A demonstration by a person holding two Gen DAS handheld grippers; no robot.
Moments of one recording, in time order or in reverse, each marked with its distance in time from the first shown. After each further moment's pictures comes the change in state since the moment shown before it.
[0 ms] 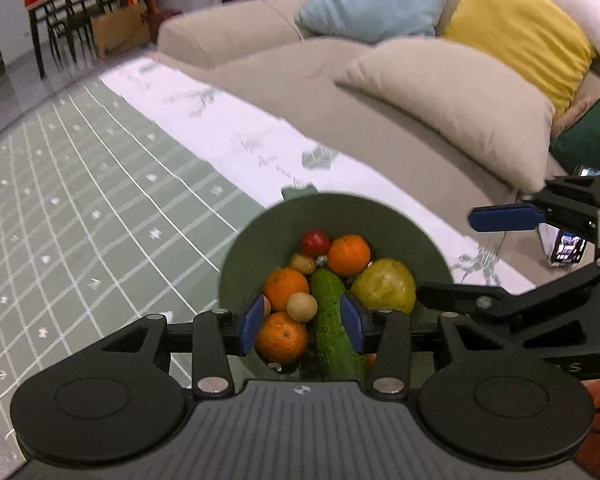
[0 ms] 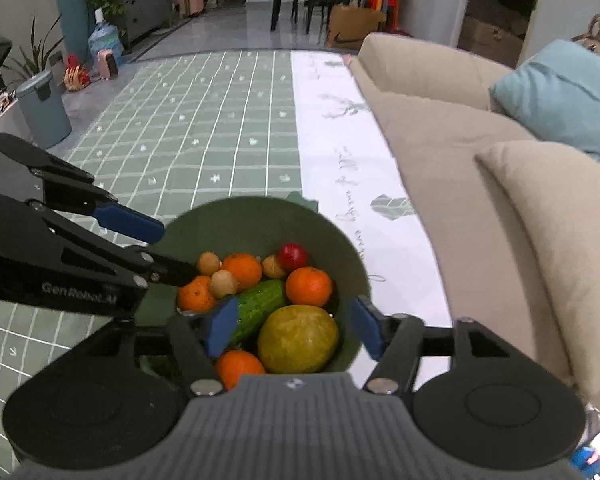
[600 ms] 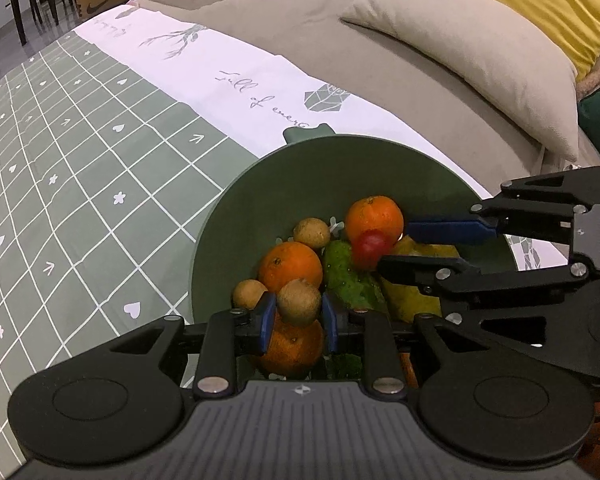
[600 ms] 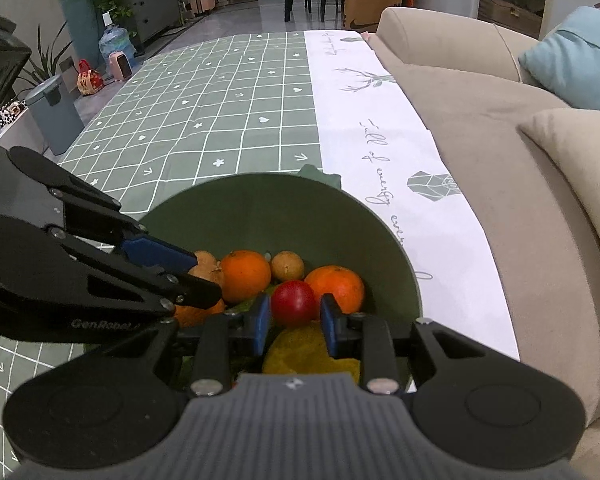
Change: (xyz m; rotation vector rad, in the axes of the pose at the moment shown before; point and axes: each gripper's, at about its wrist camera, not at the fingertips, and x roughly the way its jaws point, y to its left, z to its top) left arm 0.087 0.014 0.002 0.006 0.177 -0.033; right arm 0.087 -0.006 -0.005 0.023 0.052 0.100
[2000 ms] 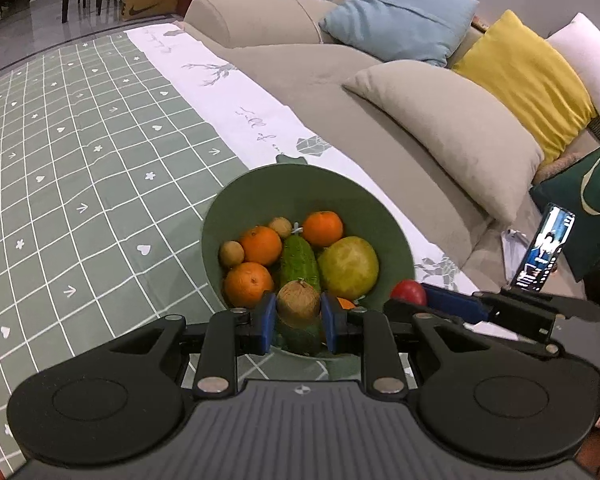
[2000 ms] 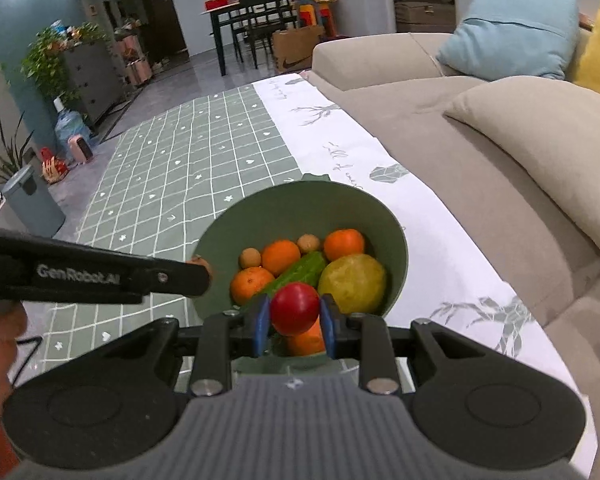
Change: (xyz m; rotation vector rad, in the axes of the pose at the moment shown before) left arm -0.091 -0.007 -0.058 -0.205 -0.179 -0.087; right arm -0.095 0.041 -0.055 0.239 -0.137 -0.074
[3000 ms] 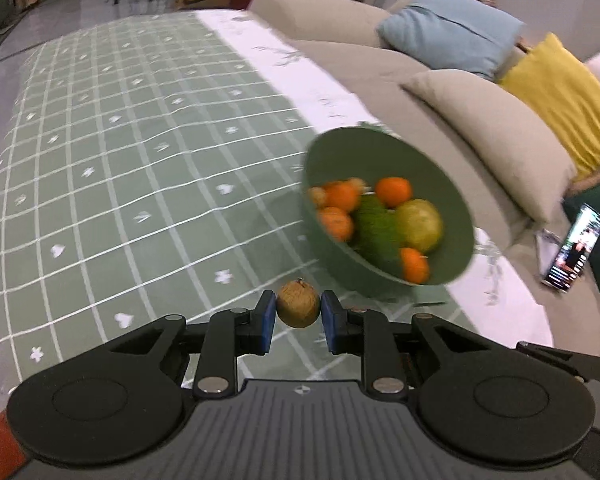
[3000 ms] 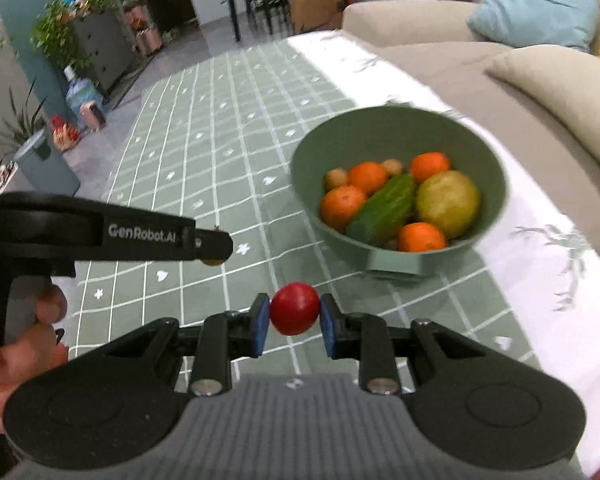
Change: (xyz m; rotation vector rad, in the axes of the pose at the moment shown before) left arm -0.028 0.042 -0.059 -0.100 -0.036 0.068; right arm -0.005 0.078 -0.055 0.039 0.070 0.007
